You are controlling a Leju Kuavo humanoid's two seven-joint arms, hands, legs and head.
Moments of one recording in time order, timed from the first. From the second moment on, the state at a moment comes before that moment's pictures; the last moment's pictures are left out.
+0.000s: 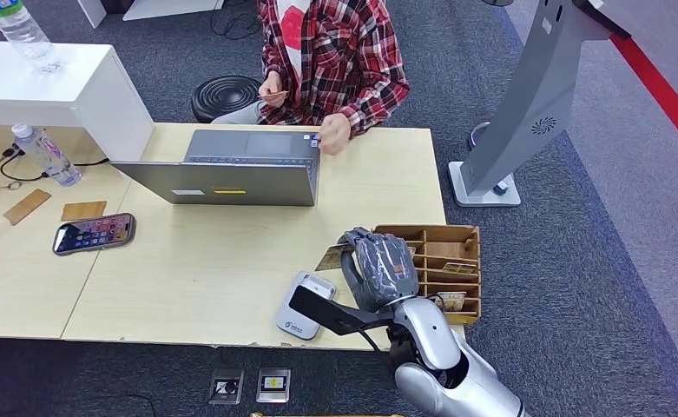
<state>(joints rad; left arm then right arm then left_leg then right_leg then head) -0.10 0.17 -1.17 -0.38 1.07 0.20 0.05 -0.41 -0.12 1.16 -1.56 1.03 -0.31 0.18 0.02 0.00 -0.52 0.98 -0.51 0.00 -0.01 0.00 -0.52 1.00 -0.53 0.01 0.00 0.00</state>
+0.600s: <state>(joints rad) -0.10 0.16 -1.17 -0.36 1.04 0.20 0.02 -0.41 0.03 1.17 -1.13 0.98 -0.51 0.15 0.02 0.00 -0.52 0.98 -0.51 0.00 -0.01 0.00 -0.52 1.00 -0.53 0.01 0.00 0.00</state>
